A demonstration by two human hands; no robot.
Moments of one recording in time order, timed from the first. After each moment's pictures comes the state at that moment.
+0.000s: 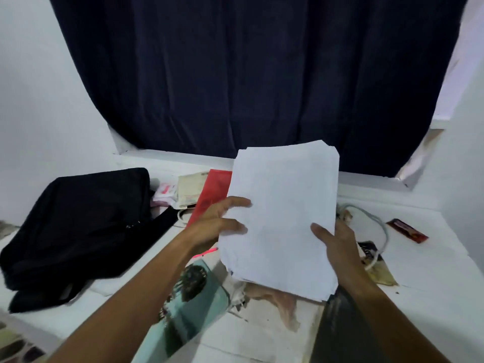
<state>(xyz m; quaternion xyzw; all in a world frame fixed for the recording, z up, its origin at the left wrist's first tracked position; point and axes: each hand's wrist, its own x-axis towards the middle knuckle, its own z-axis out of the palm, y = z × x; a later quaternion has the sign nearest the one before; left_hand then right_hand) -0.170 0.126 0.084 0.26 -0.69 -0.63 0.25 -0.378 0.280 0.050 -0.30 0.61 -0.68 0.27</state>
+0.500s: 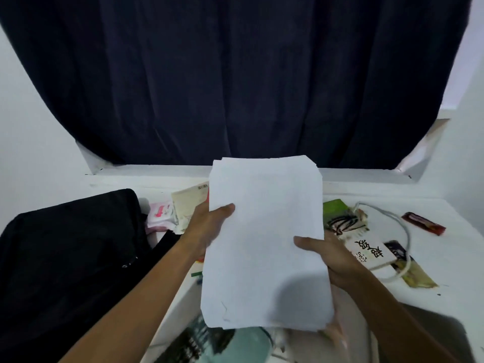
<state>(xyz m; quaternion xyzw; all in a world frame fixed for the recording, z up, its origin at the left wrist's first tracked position) -0.160 0.021 0.078 0.35 -0.58 -0.66 0.31 -0.339 0.198 0.041 -0.26 0.55 -0.66 0.44</state>
